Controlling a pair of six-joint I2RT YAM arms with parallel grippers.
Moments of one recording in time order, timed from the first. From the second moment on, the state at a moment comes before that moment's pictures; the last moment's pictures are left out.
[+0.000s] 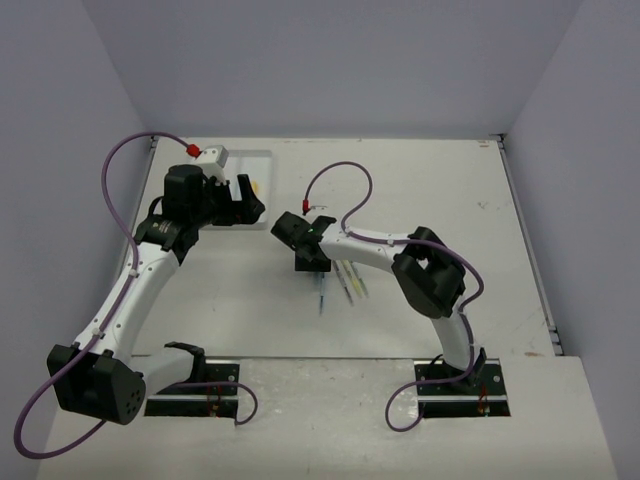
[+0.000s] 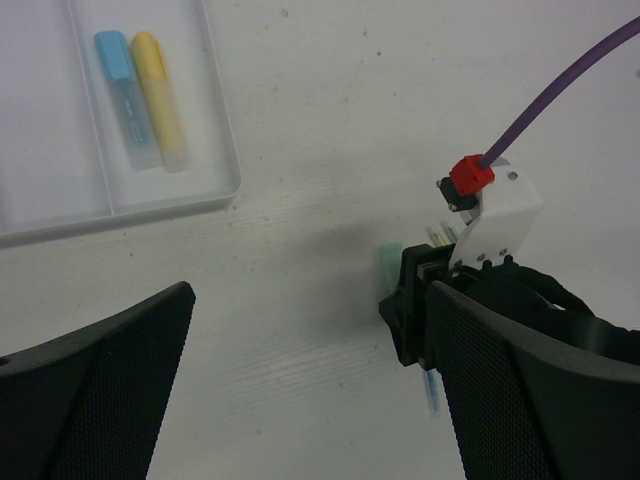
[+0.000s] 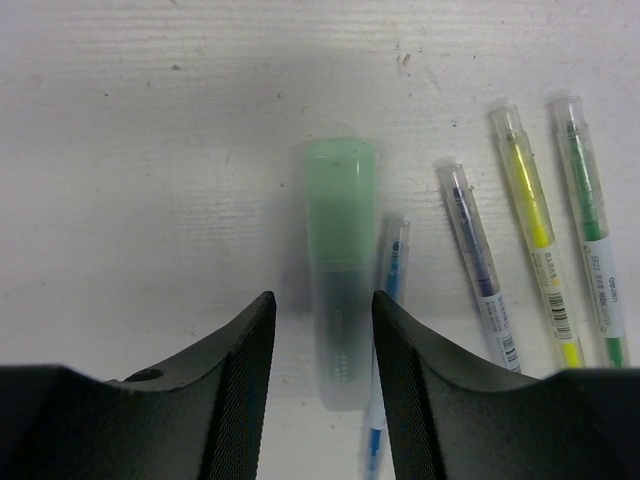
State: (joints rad) left arm -0.21 1.15 1.05 -0.46 0.20 -0.28; right arm 0.95 2.10 1.58 -0.76 0.39 0.94
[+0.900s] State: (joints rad) left arm -0.24 1.23 0.77 -0.04 0.61 -0.52; right arm 0.98 1.66 1.15 -0.30 0.25 0.71
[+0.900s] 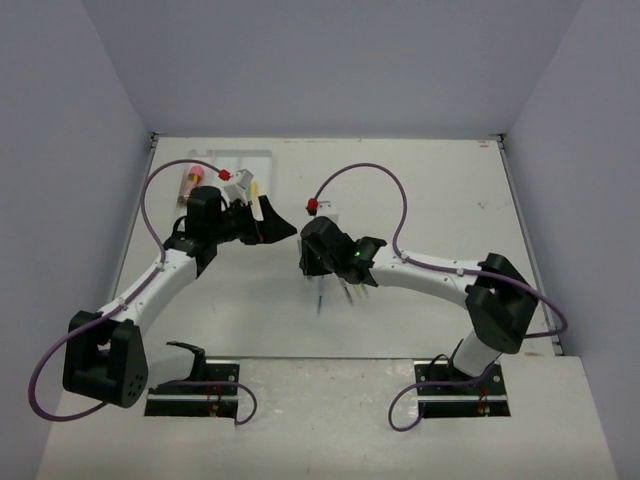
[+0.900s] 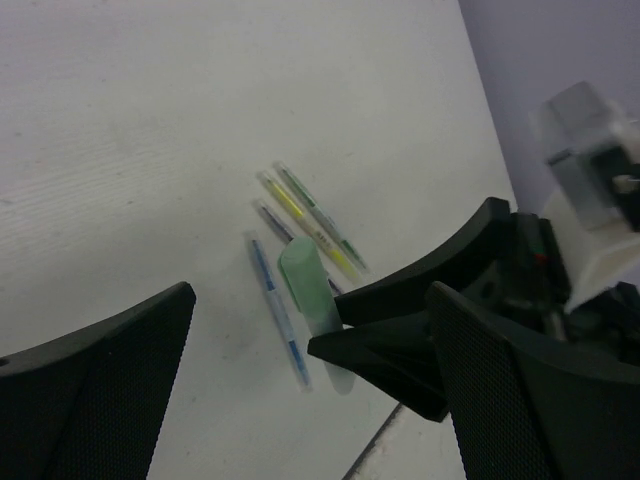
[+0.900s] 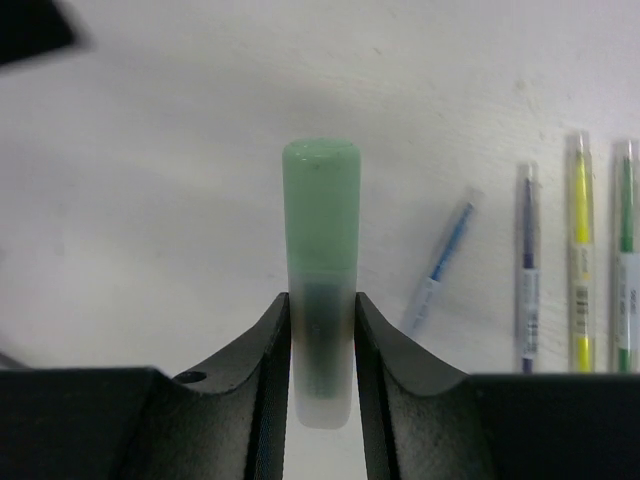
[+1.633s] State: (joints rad) left arm -0.33 1.42 0.85 0.10 0.64 -0.60; right arm 0.98 1.58 1.14 -0.16 0.23 0.64
